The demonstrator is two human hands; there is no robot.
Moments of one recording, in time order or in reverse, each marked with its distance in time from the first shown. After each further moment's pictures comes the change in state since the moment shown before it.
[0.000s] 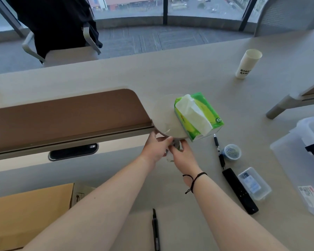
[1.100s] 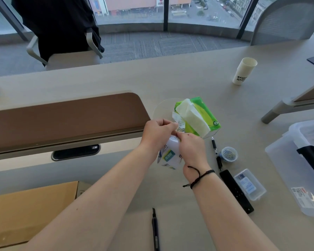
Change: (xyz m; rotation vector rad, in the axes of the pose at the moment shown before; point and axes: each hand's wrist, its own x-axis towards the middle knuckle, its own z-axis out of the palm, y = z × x) left_hand -0.049 0.075 -0.003 0.047 0.038 0.143; right_hand -0.035 -0.077 -0.004 0.279 0.179 0.117
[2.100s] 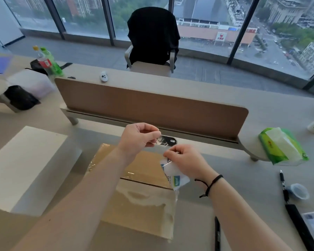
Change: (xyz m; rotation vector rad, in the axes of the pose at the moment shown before) left_hand -0.170 -0.050 -0.333 -0.138 0.290 0.196; right_hand -0.203 0.047 0.187 -0.875 -0.719 -0.344
